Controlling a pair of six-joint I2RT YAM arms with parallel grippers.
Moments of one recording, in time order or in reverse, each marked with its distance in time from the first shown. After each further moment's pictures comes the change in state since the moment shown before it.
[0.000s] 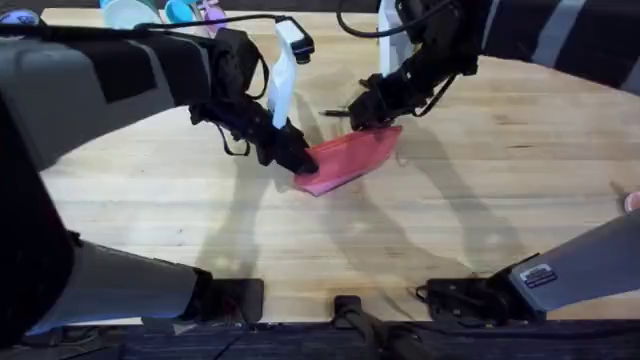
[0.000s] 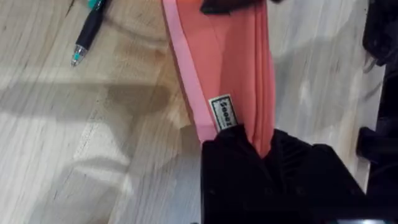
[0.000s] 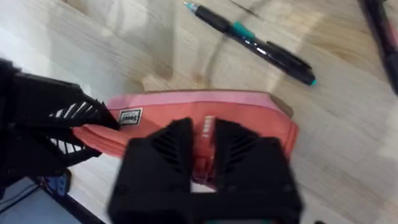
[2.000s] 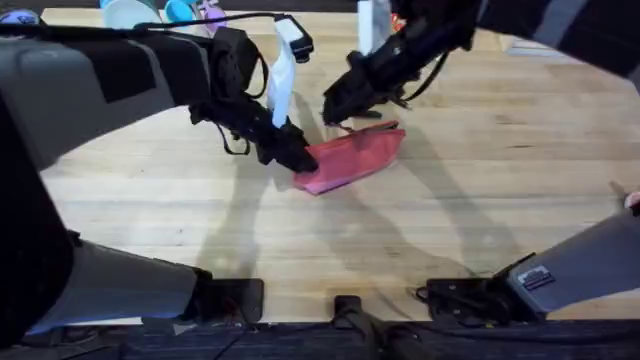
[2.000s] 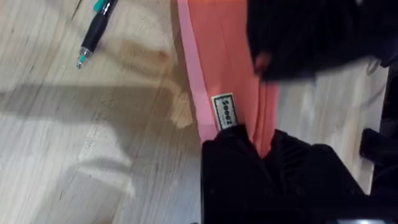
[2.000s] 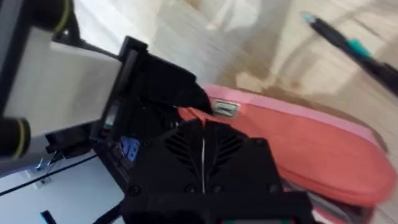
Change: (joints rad) left arm 0.003 0.000 0.000 0.013 0.001 0.000; right arm 0.082 0.014 0.171 -0.131 -0.239 0.019
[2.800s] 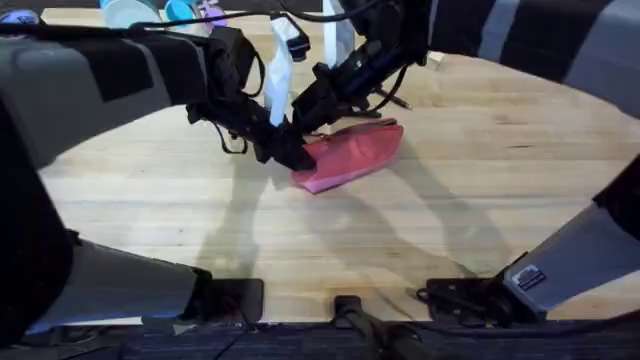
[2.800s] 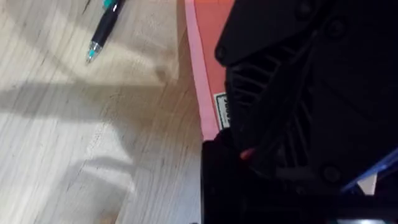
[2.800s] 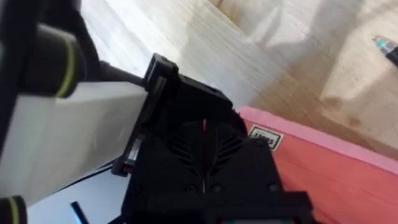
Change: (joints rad) left arm 0.013 0.000 0.000 0.006 -0.008 -0.003; right arm 0.098 0.088 0.000 0.151 -0.087 0.141
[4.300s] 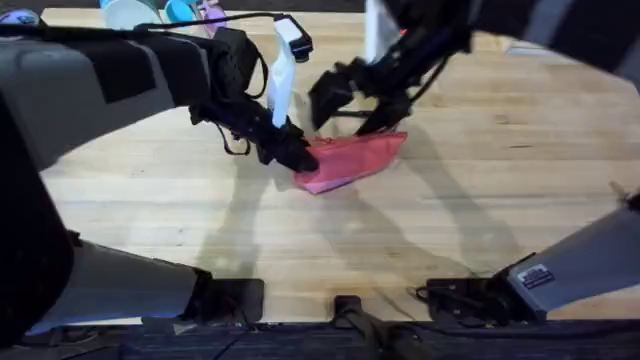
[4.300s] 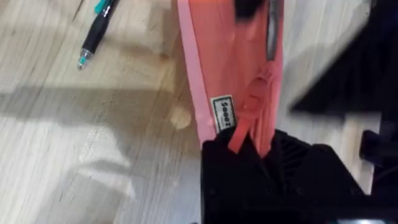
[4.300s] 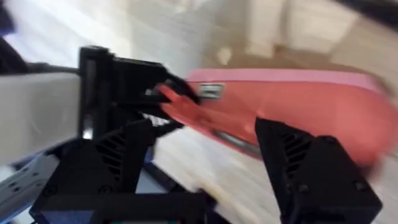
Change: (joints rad) left arm -0.013 0.000 -0.004 0.003 0.016 -0.001; right arm -0.117 -0.067 0.001 -0.232 0.148 0.072
